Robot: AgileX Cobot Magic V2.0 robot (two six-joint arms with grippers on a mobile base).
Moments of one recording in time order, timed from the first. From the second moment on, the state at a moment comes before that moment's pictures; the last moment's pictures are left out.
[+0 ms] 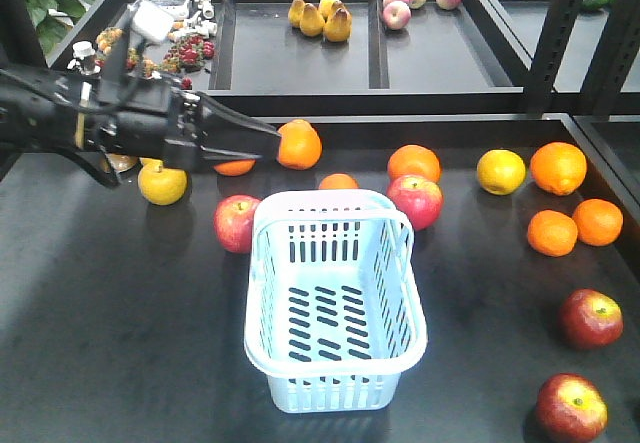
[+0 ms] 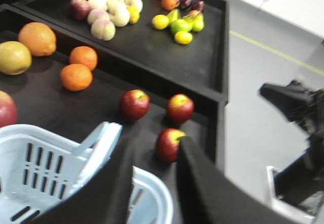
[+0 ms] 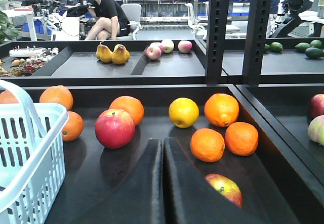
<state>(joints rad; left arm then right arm) -0.16 1.70 -1.37 1.78 -1.20 -1.86 -0.03 -0.02 0.03 0.06 0.12 -0.06</state>
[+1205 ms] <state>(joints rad) -0.16 0.56 -0.06 1.74 -0.47 -1.83 -0.03 -0.02 0.03 0.10 0.12 -0.06</state>
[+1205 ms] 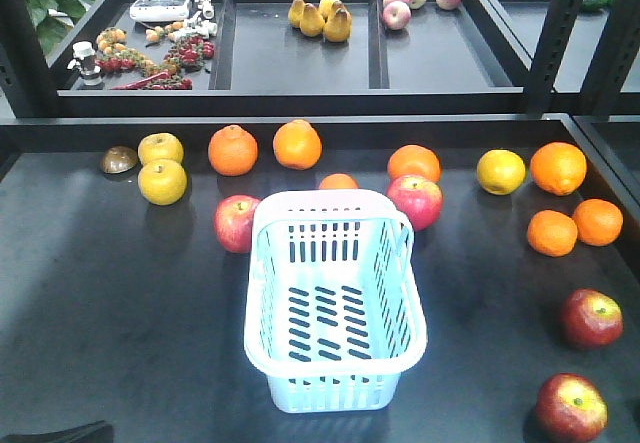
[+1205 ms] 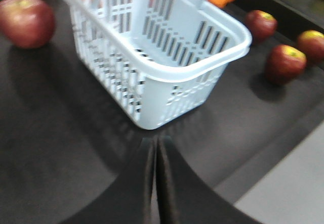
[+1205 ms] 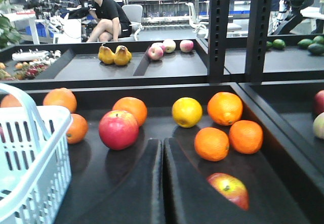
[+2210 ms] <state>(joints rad) -0.16 0.55 -0.02 1.69 -0.43 -1.83 -0.03 0.46 -0.67 0.19 0.71 -0.13</state>
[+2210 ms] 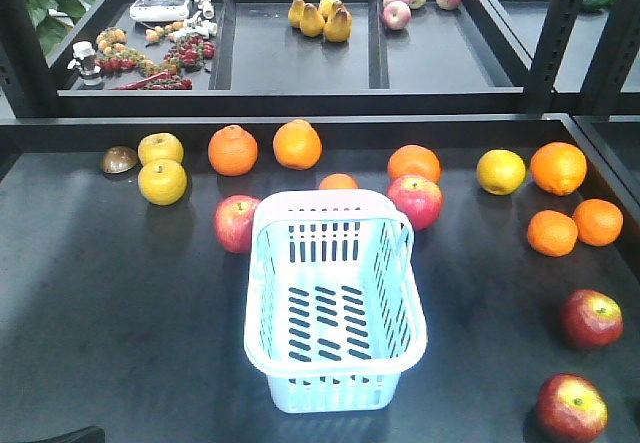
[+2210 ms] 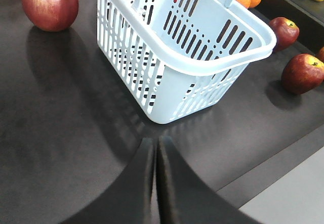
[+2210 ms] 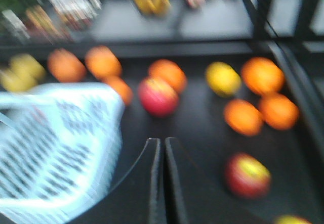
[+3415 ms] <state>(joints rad) -0.16 0.55 -0.02 1.69 -0.43 -1.83 -0.03 1.61 -0.89 -0.02 0.87 0.02</state>
